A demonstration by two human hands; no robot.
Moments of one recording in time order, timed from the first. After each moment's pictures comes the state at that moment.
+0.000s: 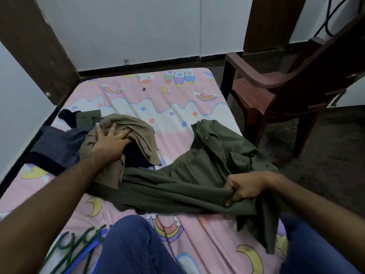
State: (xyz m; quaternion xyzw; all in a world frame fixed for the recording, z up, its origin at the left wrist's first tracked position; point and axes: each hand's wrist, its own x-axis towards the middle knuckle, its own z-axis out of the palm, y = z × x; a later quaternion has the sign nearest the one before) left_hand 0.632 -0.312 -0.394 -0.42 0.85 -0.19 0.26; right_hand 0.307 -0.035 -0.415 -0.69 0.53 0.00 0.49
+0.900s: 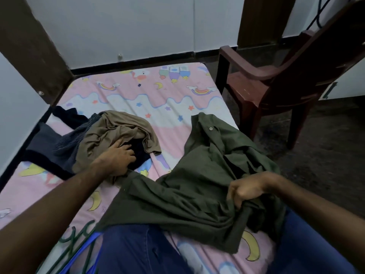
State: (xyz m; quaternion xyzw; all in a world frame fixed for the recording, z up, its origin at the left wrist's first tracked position) left_hand 0.646 -0.284 -0.432 -0.23 0.89 -0.23 0.31; right_hand 0.322 0.004 -0.415 -0.57 0.58 0.06 0.59
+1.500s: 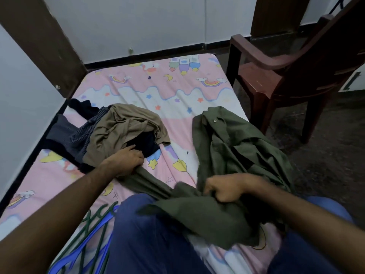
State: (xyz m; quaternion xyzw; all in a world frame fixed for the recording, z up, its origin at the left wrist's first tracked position) left_hand 0.671 -0.265 -0.452 -0.18 0.92 -0.16 0.31; right_hand 0.393 -0.017 -0.430 -0.75 0.48 -0.01 0.45
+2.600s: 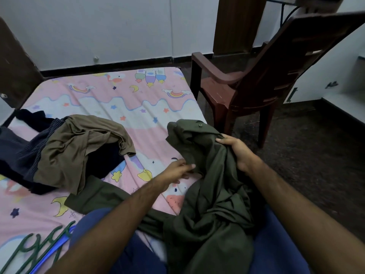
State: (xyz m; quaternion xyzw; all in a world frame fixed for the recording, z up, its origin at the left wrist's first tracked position) left_hand 0.457 -0.104 -0.473 -0.39 0.67 0.63 -0.02; right_hand 0.260 0.011 -0.414 -0.19 0.51 -0.64 0.55
